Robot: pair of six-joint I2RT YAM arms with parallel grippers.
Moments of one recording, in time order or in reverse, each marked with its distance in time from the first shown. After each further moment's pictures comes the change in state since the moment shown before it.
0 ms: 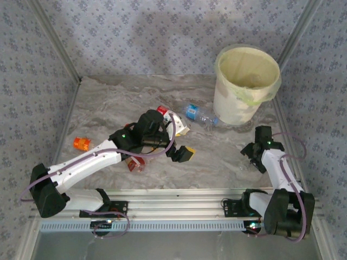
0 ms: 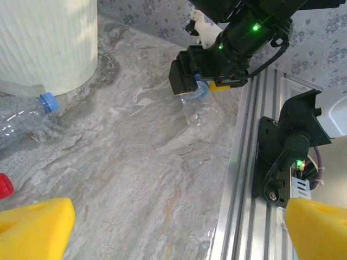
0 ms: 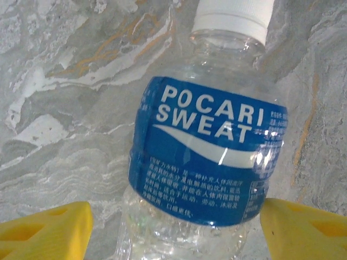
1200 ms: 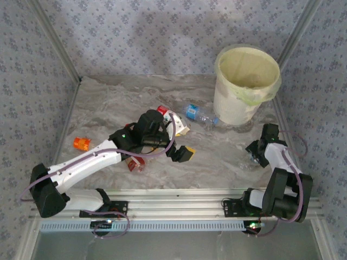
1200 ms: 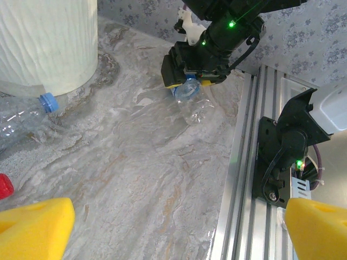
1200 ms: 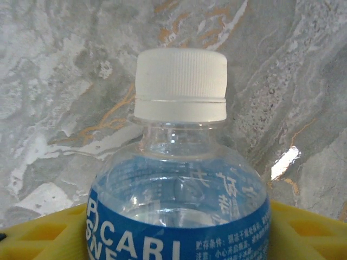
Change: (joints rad) left arm 0.000 0.000 0.000 0.000 0.000 0.000; right arm -0.129 0.145 -0.001 0.201 -0.076 -0.114
